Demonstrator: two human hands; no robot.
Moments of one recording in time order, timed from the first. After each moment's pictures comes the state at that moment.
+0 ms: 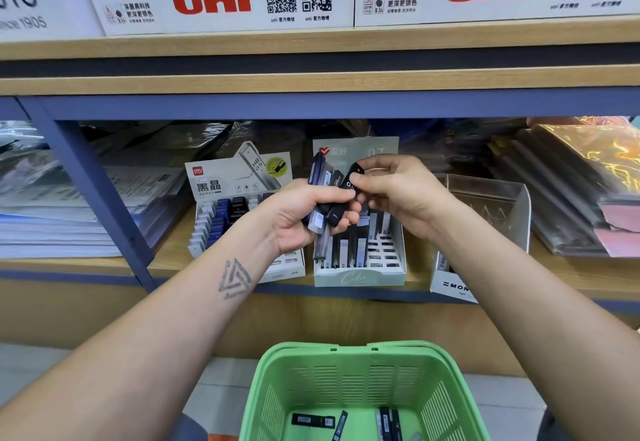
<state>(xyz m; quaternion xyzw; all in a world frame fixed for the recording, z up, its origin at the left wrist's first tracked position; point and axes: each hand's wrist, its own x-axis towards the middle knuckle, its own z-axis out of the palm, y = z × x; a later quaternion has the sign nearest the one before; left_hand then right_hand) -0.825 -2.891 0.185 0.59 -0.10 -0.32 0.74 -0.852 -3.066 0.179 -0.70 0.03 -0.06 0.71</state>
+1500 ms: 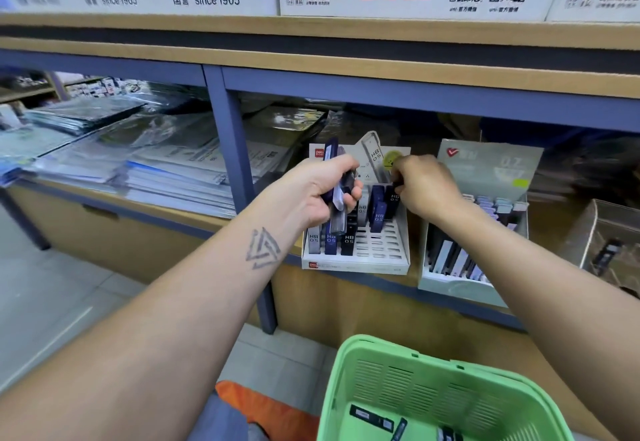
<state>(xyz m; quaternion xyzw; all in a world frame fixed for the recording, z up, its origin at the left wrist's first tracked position) -0.788 -2.762 0.191 0.60 0.07 -0.20 0.77 -0.760 -2.944 0.160 -0.98 -0.05 -0.18 0.06</state>
